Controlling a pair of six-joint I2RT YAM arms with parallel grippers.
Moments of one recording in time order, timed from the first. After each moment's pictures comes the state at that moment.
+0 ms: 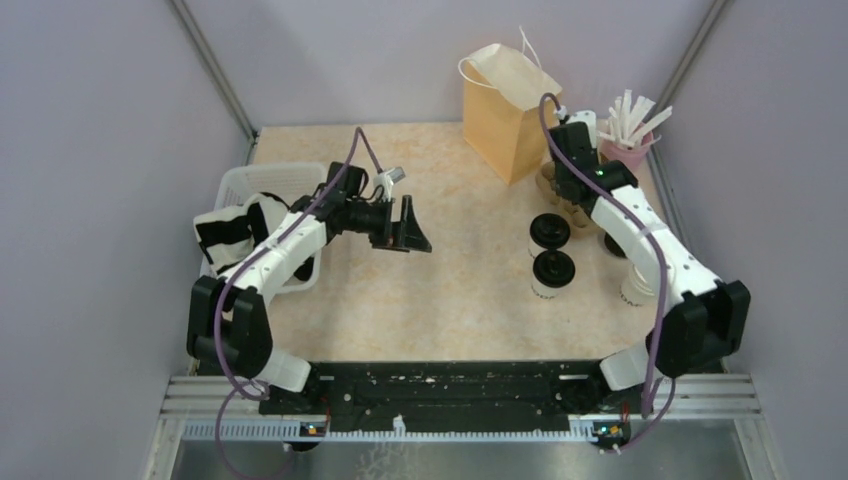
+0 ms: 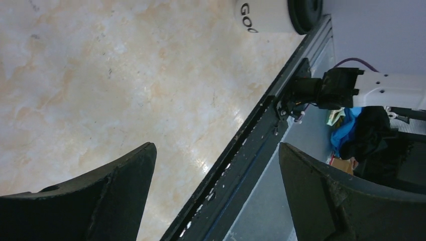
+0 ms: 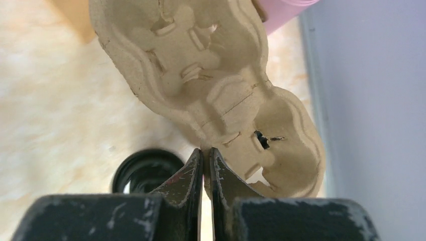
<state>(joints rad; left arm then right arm) -0.34 1.49 1.12 -0.54 0.81 -0.27 0.37 1.50 1.42 -0.73 0.65 0.14</state>
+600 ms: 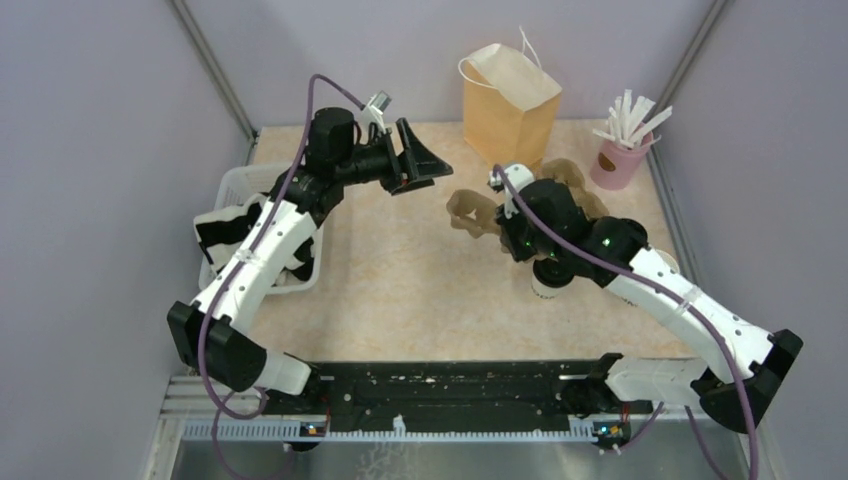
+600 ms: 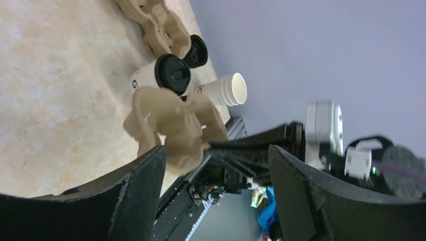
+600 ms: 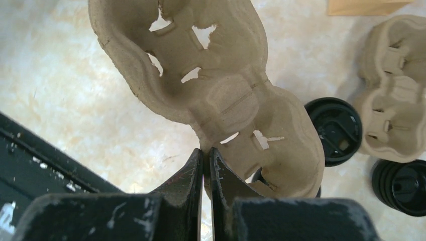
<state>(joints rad) -0.42 1.42 1.45 -0.35 0.67 -0.85 0.76 1.14 1.26 -0.80 0.19 0.10</state>
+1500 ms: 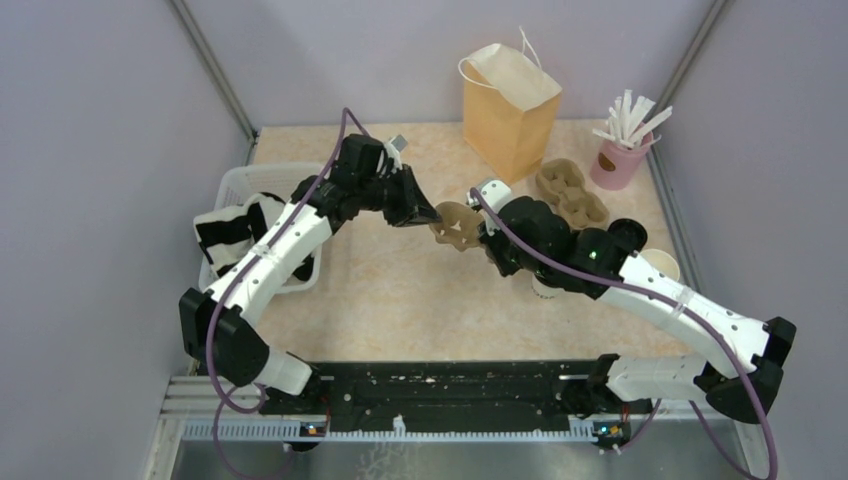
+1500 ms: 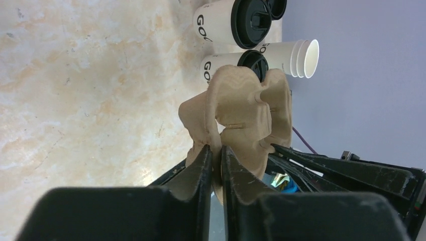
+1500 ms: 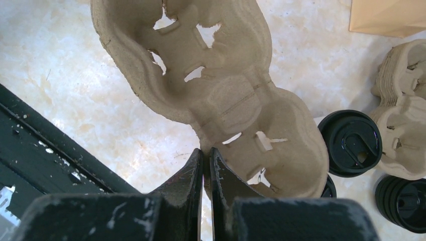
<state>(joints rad) -0.50 1.45 1.40 -0.63 0.50 -0.78 0.97 1.15 1.24 -0.78 0.27 0.10</state>
